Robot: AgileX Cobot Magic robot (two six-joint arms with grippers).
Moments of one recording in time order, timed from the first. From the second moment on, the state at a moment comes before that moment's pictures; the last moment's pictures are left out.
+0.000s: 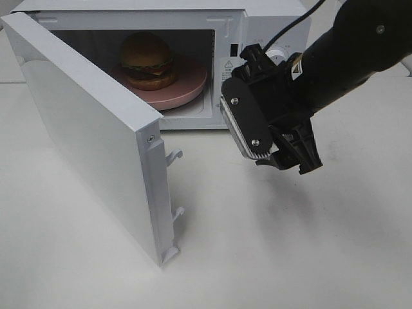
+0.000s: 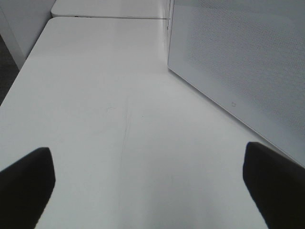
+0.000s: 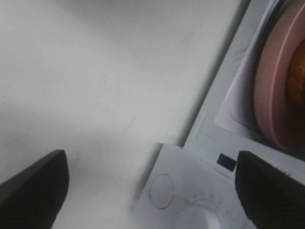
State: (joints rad) left arm 0.03 0.00 -0.50 -0.06 1.05 0.03; right arm 0.57 1.61 -0.99 -0.02 0.35 -1.41
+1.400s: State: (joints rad) left arm 0.03 0.00 -0.50 -0.06 1.05 0.03; right arm 0.62 1.98 -1.31 -0.07 0.09 -1.26
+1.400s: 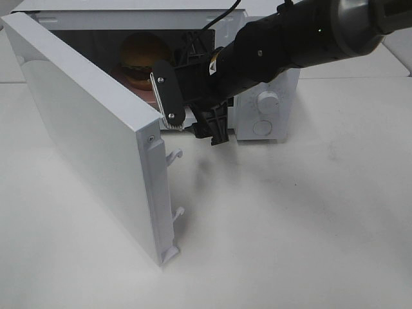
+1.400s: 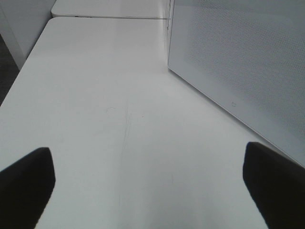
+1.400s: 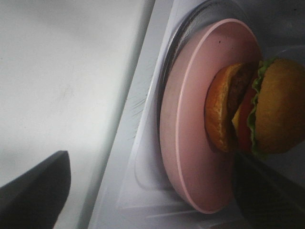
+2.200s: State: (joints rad) left arm 0.03 0.00 -0.50 -0.06 1.05 0.03; right arm 0.62 2.24 -1.67 -0.07 0.20 -1.22
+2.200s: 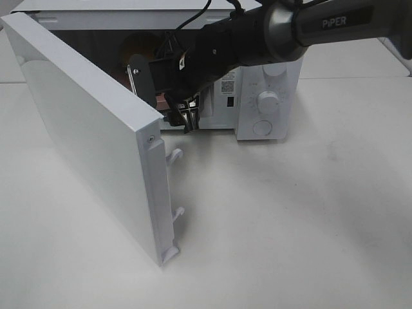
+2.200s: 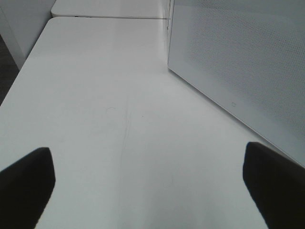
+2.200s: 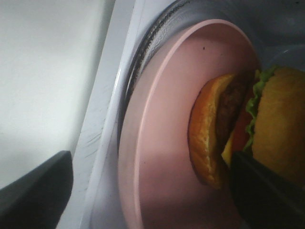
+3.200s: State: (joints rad) left arm 0.03 0.00 -0.50 -0.06 1.05 0.03; right arm 0.62 2.39 -1.89 -0.05 0.38 -1.19
